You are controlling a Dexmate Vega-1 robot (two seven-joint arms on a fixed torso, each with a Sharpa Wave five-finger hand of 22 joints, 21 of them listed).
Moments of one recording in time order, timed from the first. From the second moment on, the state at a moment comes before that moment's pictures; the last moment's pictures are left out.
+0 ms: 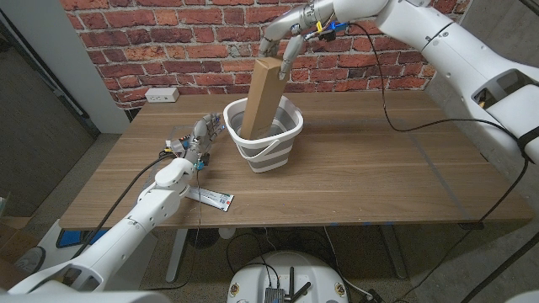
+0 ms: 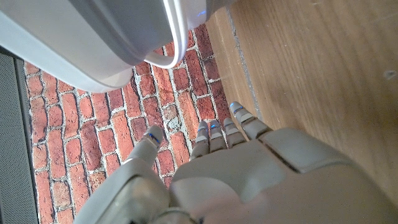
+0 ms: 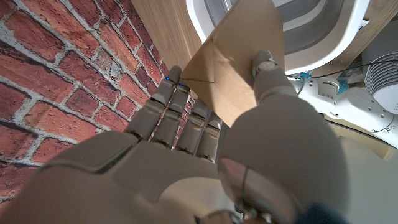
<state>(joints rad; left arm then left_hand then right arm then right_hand) 0.92 0.57 0.34 -1.40 -0.67 -0.22 0.04 0.04 0.08 0.69 -0.01 0.18 0.12 0.04 0.18 0.17 0.07 0.00 0.20 0.17 0.04 0.00 0.18 0.17 0.18 -0.04 0.19 0.16 0.13 -0.56 -0.82 -1.47 -0.35 0.48 0.82 0.87 -0.06 0.44 -0.18 0.23 0.66 -0.13 0.49 0.18 0.84 -0.11 0.31 0.22 0.63 -0.06 0.48 0.30 0.67 -0.06 0.22 0.17</state>
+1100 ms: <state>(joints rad) 0.89 0.57 0.35 -1.39 -0.66 -0.20 0.04 0.04 0.08 0.69 -0.01 0.18 0.12 0.04 0.18 0.17 0.07 0.00 0.20 0.18 0.04 0.00 0.18 0.17 0.18 -0.04 0.19 0.16 -0.04 -0.74 -0.65 -1.73 -0.31 0.33 0.75 0.86 -0.06 0.43 -0.18 0.23 0.67 -0.12 0.49 0.18 0.85 -0.10 0.30 0.21 0.66 -0.06 0.47 0.30 0.69 -0.07 0.23 0.17</state>
